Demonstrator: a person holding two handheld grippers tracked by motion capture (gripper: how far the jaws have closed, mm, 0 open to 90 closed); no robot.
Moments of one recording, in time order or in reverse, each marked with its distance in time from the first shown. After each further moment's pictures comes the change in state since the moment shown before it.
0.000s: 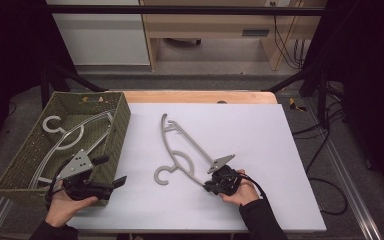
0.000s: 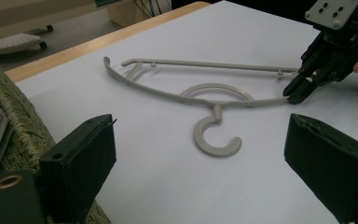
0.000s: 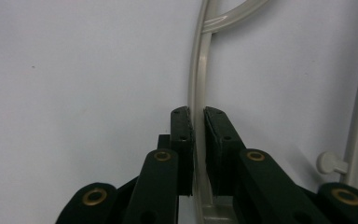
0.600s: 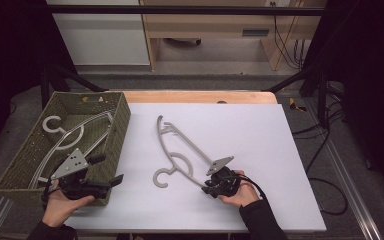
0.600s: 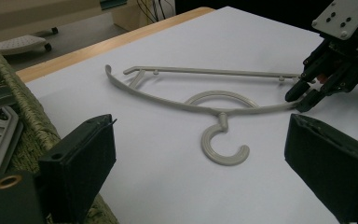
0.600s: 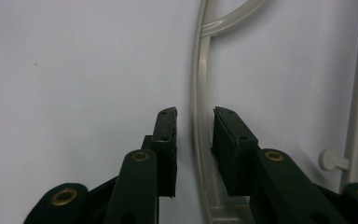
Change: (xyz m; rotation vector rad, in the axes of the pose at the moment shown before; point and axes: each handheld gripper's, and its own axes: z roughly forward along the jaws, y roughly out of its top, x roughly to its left) left arm 0.004 0.000 -0.005 -0.013 0.009 -0.013; right arm 0.007 -0.001 0.000 -0.007 -0.026 -0.024
